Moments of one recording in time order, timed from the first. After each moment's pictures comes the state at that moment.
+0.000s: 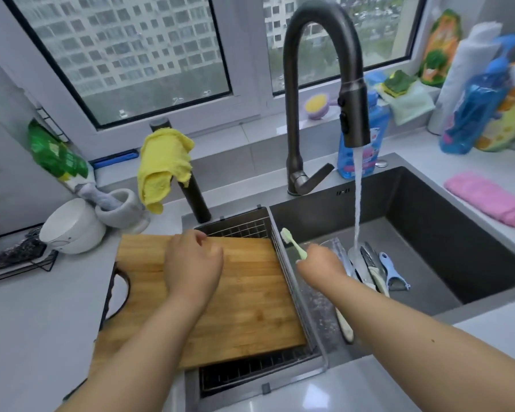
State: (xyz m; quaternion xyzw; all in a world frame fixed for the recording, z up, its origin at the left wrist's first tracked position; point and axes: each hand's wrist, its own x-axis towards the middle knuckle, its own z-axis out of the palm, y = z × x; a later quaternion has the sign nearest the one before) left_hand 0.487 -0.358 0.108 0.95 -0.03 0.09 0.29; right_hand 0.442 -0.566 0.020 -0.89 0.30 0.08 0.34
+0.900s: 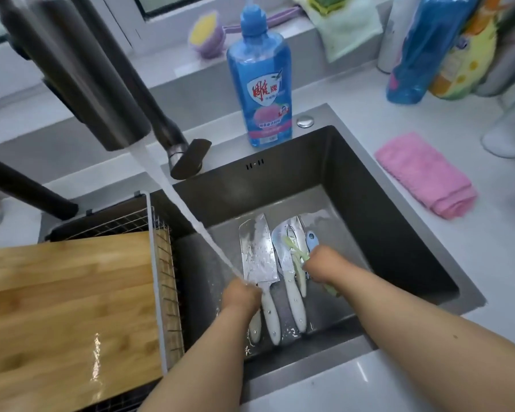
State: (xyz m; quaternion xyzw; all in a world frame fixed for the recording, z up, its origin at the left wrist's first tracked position) left_hand 0.439 -0.626 -0.113 0.89 0.11 -0.37 0.23; right_hand 0.399 -0.806 -0.092 -0.81 0.36 0.29 0.37
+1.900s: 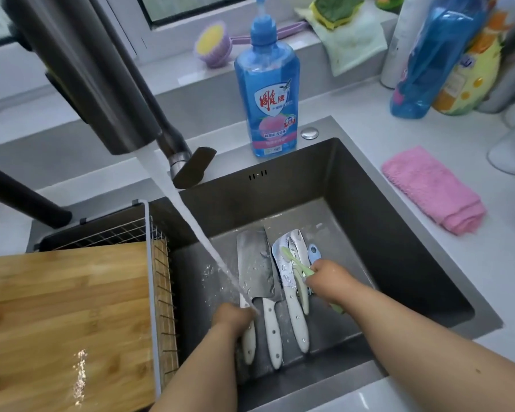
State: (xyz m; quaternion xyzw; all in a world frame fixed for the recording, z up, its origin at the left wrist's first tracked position) left_hand 0.450 -0.598 -0.153 0.86 0.17 -0.40 0.26; right_hand 0.396 -0.806 -0.097 -0.81 0.35 0.27 0.39
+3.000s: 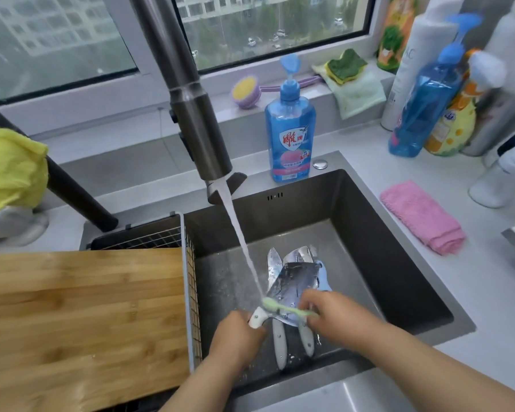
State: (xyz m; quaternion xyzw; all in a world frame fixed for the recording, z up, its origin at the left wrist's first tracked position) left_hand 0.401 -0.573 -0.028 0.91 0.01 -0.32 0.26; right_hand 0.343 -0.766 0.007 -0.91 0.12 0.24 0.30
